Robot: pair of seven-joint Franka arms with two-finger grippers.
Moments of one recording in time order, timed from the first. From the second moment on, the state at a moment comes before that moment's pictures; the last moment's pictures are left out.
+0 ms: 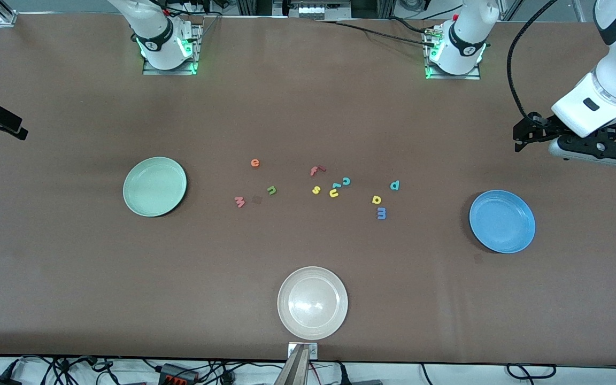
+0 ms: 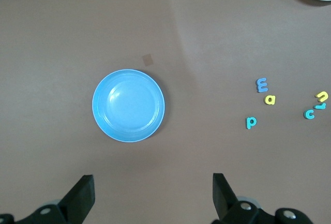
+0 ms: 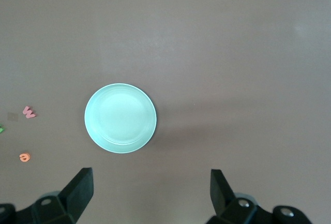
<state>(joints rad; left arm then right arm) -0.04 0.00 -0.07 -1.71 0.05 1.74 0.09 -0.09 -0.01 -0.03 -1.64 -0.03 1.64 -0.01</state>
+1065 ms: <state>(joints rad) -0.04 0.00 -0.07 -1.71 0.05 1.74 0.09 -0.09 0.00 -0.03 -1.65 -0.03 1.64 -0.01</state>
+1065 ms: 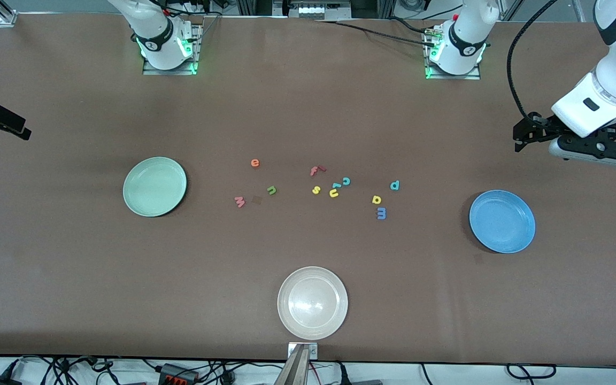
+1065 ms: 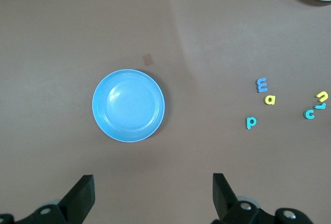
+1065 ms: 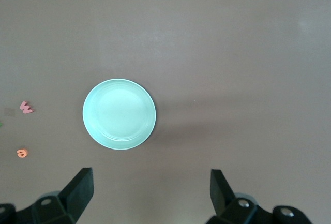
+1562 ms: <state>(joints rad) -0.04 0.00 -0.07 -1.71 0.05 1.74 0.09 -0.09 0.01 -0.03 -1.66 -0.03 1.64 -0.01</state>
